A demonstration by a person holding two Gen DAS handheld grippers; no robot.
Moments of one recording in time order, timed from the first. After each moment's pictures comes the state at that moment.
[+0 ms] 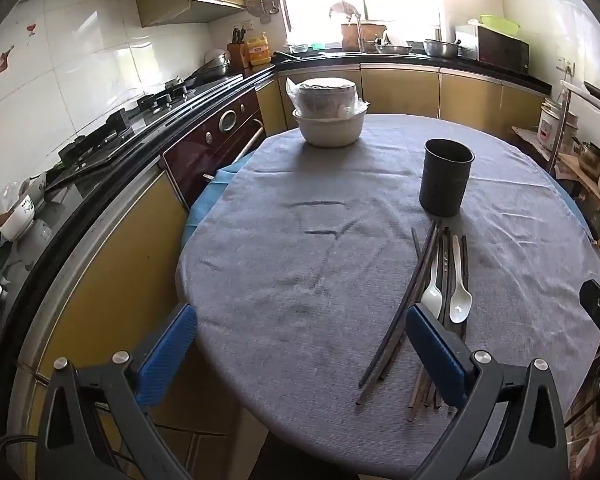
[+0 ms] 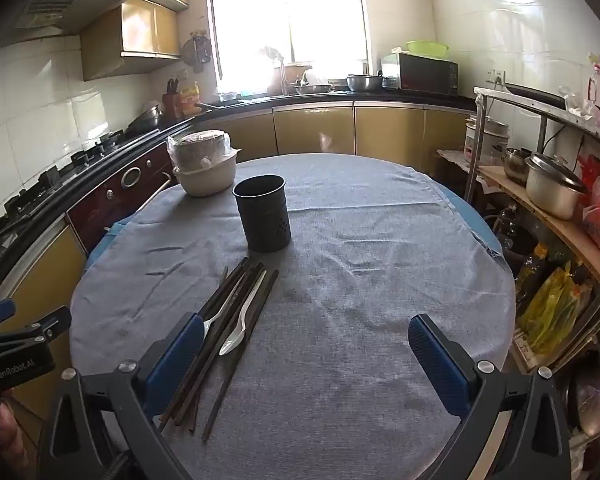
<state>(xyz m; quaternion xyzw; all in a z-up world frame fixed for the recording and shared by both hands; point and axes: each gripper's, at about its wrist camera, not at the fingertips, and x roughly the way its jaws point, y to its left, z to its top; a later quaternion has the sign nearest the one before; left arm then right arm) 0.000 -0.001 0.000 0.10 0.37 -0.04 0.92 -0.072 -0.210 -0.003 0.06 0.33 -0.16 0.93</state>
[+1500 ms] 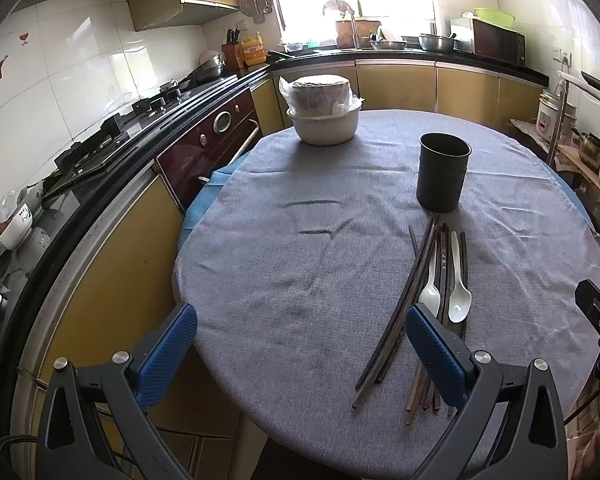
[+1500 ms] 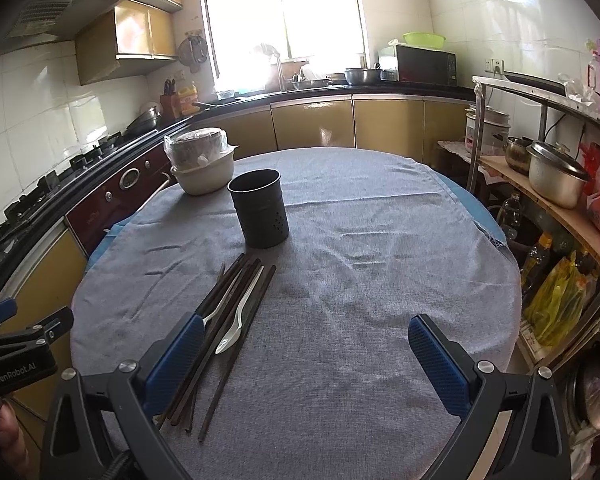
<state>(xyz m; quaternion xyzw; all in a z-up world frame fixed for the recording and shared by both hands) 0.006 -0.009 -0.005 0.09 0.41 -0.05 0.91 -0.068 -0.218 -0.013 0.08 0.34 -0.15 0.92</state>
